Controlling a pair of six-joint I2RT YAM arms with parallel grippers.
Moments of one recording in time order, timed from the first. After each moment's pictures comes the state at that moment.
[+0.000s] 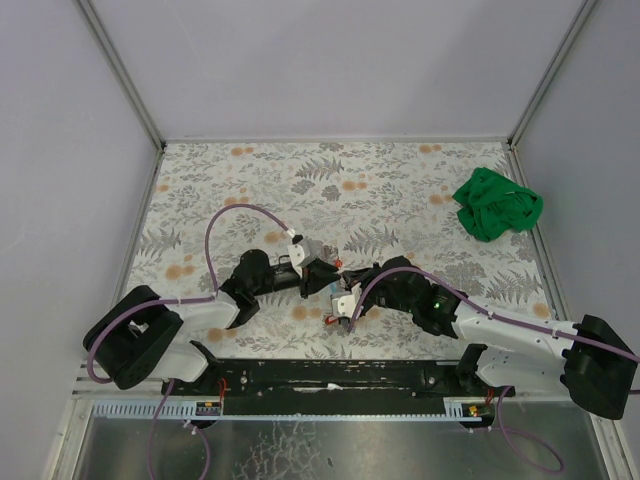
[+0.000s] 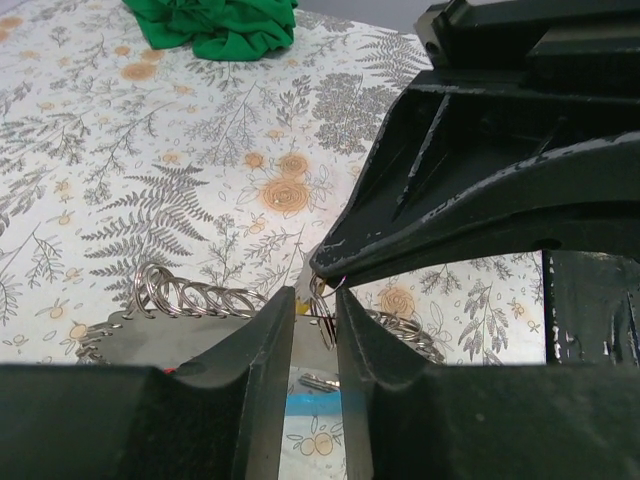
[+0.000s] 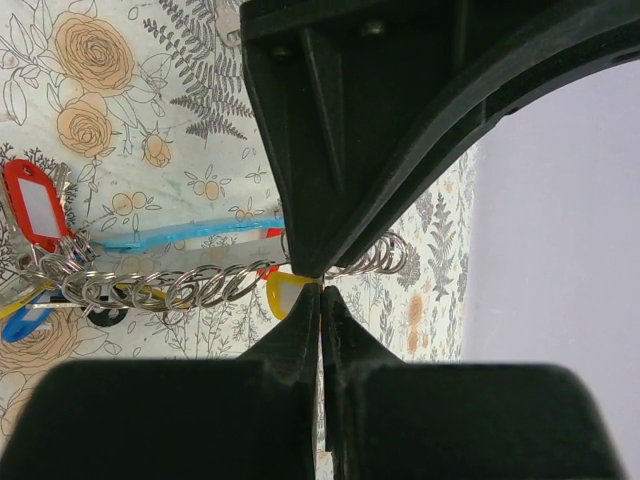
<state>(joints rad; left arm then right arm) -0.69 1.36 0.35 0.99 0.57 -0.06 0.97 1.08 0.52 0.11 -0.13 -1.09</state>
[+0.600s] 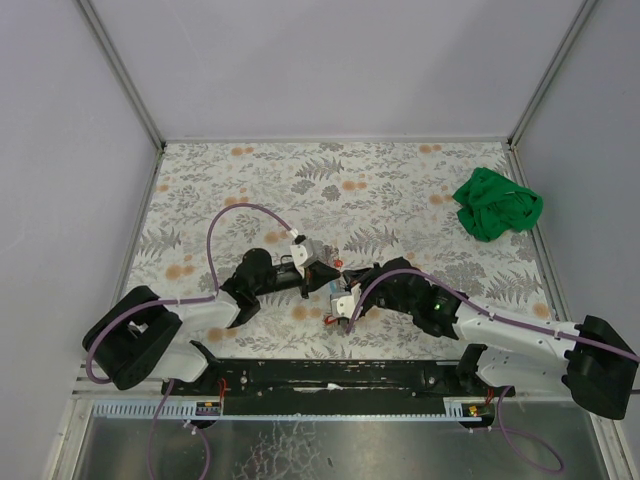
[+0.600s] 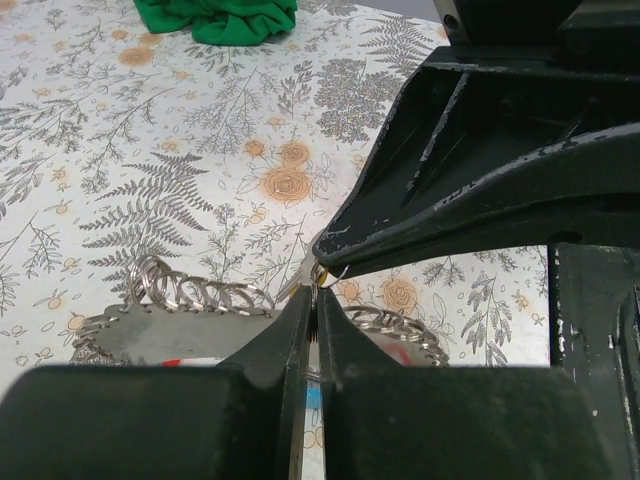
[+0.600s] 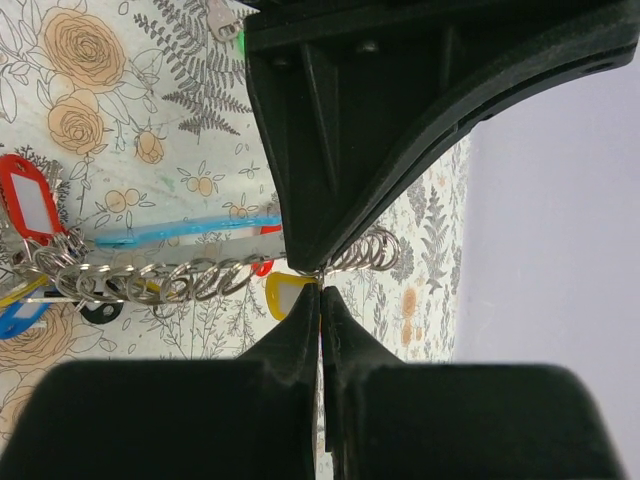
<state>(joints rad) -0.69 1.36 0.36 0.92 0.57 -0.04 0.98 1.07 0.52 0.11 -0.10 -1.09</state>
